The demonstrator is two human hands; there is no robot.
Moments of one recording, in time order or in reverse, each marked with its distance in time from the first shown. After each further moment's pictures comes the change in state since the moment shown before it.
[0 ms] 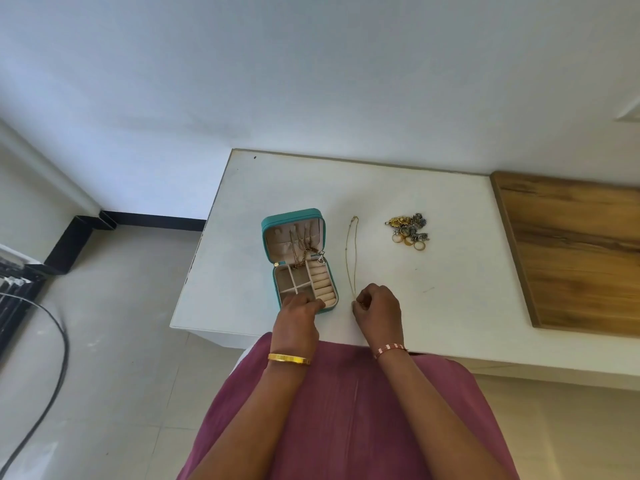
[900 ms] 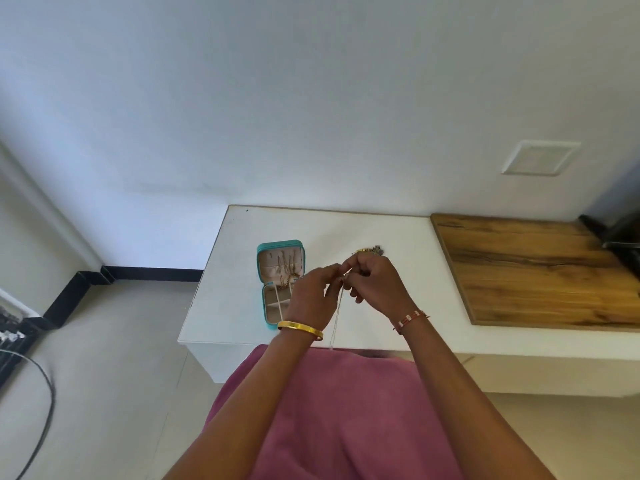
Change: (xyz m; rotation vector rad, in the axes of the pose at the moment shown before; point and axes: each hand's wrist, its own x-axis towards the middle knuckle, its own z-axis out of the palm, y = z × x) left_hand -0.039 0.098 -0.087 -0.397 0.227 0.228; right_hand -0.071 -0.078 -0.144 0.417 -0.090 -0.225
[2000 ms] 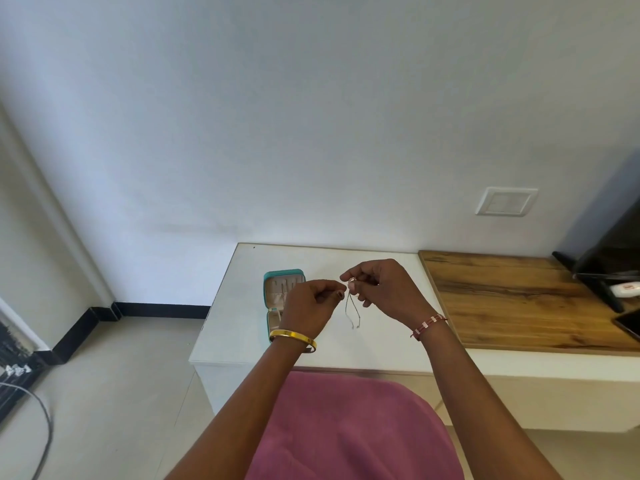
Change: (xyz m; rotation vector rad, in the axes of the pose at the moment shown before) left_hand -0.033 0.044 -0.045 -0.206 0.037 -0.030; right_hand -0.054 -0.052 -0.037 -0.126 -0.024 -0.198
